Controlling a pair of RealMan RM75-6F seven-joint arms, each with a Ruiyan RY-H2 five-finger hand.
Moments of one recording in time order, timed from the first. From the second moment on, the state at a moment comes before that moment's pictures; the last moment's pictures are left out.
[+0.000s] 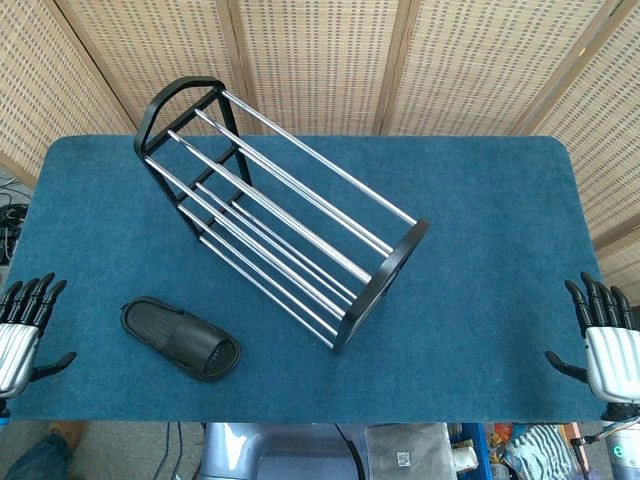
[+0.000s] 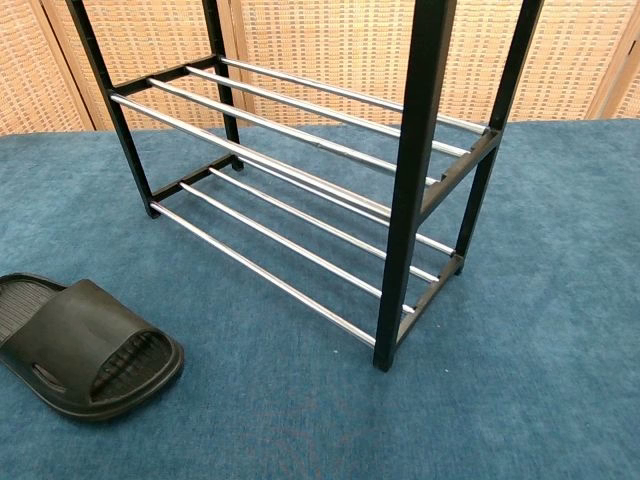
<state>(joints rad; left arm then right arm) -0.09 -1.13 0.00 -1.56 1.58 1.51 0.08 0.06 -1.12 0.09 -1.62 -1.48 1.53 -0.09</state>
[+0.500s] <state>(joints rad) -0.17 -1.14 0.00 -1.52 1.58 1.35 0.09 0.07 -1.12 0.10 -1.62 -1.45 1.51 -0.08</state>
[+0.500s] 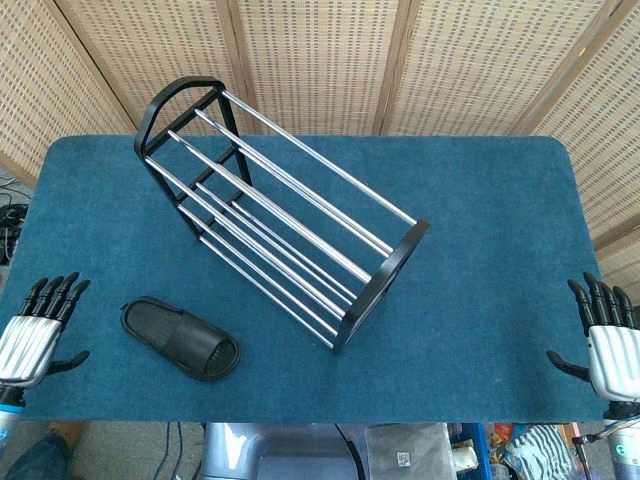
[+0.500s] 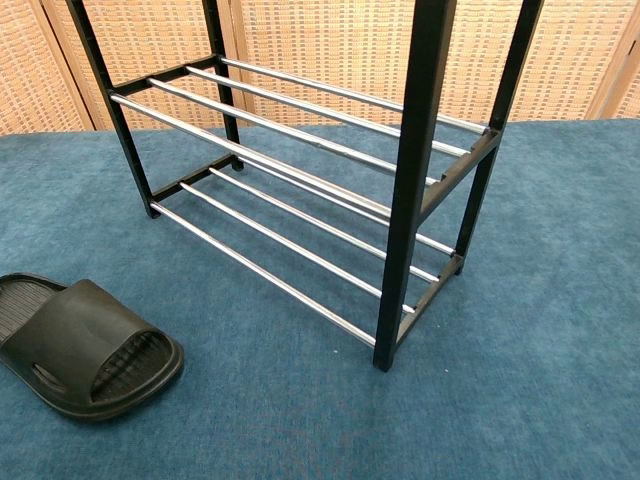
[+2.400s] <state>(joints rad) -0.38 -1.16 0.10 -1.27 1.67 1.27 -0.01 0.08 -1.11 0.12 -1.63 -1.37 1.45 -0.08</state>
